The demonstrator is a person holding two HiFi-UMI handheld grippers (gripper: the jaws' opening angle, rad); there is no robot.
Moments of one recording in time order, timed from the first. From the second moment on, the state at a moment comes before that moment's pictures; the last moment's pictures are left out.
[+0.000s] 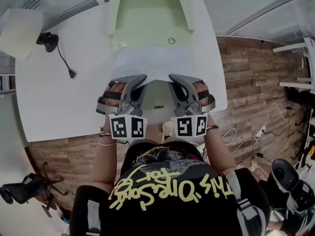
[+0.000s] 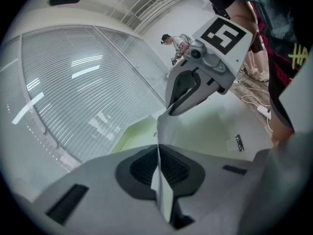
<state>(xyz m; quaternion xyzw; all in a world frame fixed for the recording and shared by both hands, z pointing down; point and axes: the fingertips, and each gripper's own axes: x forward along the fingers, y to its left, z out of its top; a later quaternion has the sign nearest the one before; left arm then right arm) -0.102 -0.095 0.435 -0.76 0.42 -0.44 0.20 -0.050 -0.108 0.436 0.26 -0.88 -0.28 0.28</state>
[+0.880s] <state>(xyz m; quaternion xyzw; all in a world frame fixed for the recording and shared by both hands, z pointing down) -0.111 -0.115 0.424 -0.76 0.42 -0.44 0.21 -0.059 -0.122 0.423 0.27 -0.88 -0.28 0.27</state>
